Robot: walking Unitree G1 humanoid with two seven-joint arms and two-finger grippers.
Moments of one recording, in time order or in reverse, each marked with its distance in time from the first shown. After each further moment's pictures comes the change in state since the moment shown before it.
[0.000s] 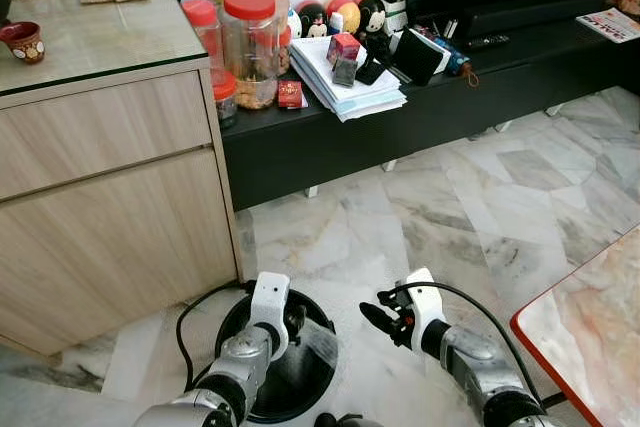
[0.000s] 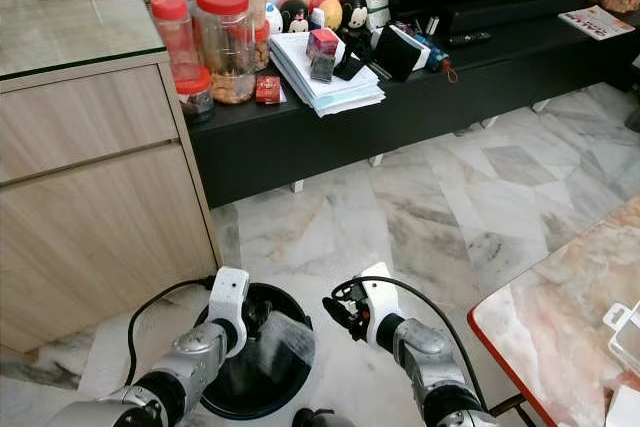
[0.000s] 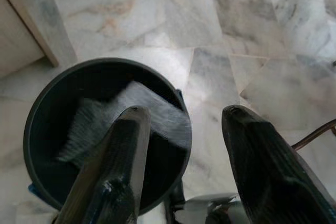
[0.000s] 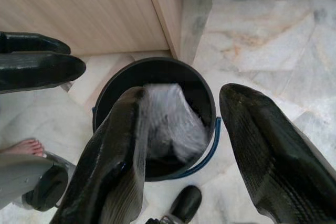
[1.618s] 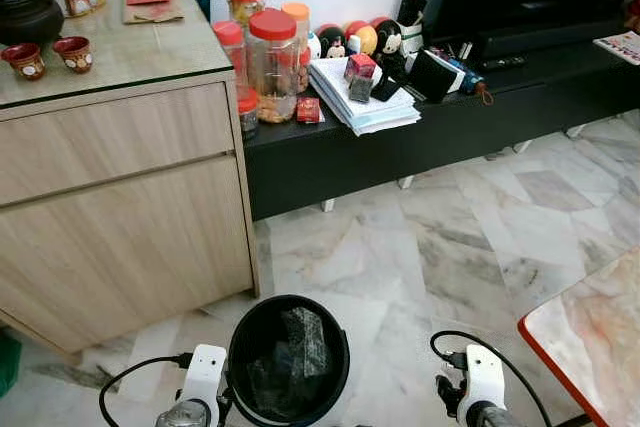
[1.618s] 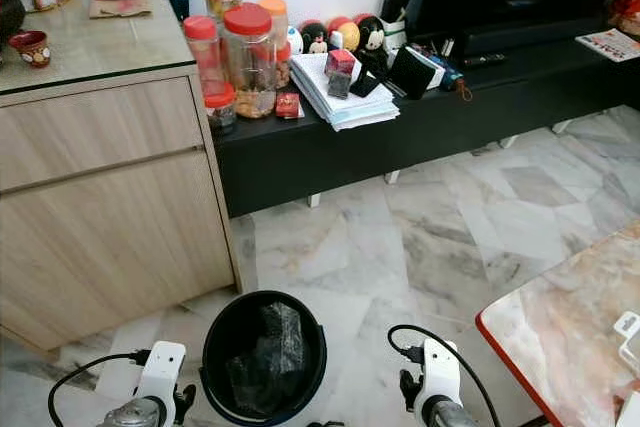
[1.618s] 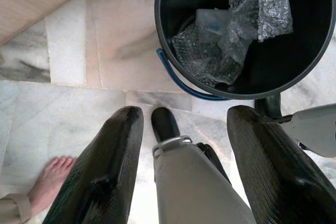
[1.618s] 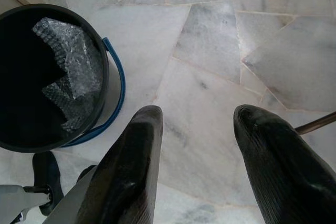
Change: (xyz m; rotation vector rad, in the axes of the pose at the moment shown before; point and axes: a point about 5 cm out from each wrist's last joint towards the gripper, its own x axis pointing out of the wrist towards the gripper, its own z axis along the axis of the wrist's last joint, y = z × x) left arm -0.054 0.075 -0.092 0.096 0.317 0.276; right arm -0.058 -0.017 -0.107 0.363 0.292 -0.648
